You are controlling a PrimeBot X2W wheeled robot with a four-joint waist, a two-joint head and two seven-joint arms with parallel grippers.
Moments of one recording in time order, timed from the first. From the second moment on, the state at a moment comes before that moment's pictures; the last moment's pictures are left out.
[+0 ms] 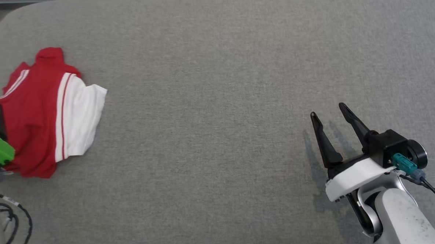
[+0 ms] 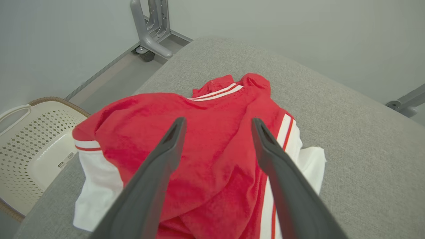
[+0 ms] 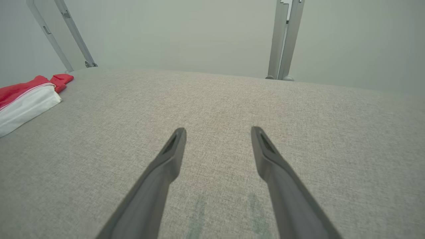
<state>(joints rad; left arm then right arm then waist) -0.55 0.31 0.25 0.52 -0.50 -0.08 0.32 -0.18 -0.12 0.13 0.10 0.12 0.13 -0.14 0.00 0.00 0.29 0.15</state>
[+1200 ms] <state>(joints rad) -0.48 0.41 0.23 0.19 -0.57 0.03 0.82 -0.13 -0.07 0.14 0.18 0.16 0.13 -0.20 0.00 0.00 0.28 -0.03</state>
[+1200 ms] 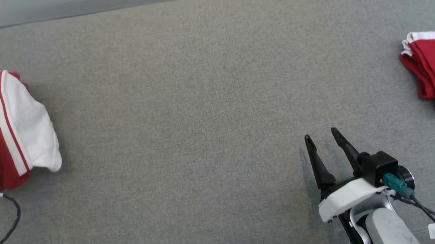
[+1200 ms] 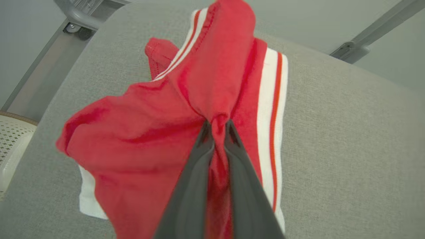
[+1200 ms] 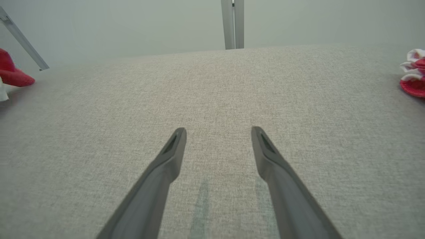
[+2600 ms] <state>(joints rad) -0.45 0.08 -0.17 0.58 -0.54 -0.12 0.28 -0.02 -0.05 0.17 0.15 0.17 0.13 -0.17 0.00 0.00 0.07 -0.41</state>
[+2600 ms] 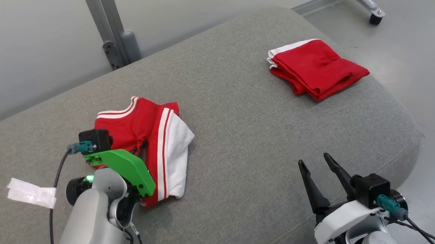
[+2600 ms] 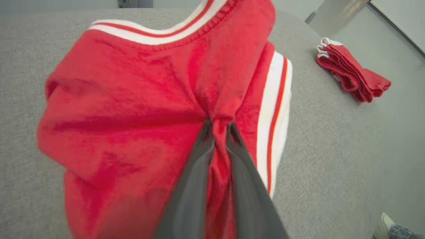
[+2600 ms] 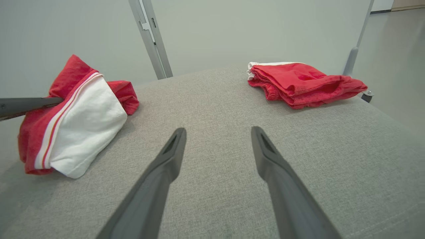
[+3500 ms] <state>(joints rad) 0.00 0.09 -0.12 0.26 -0.37 -0.11 -0.26 0.14 -0.05 0.00 0.11 0.17 0.13 -0.15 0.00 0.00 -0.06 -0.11</state>
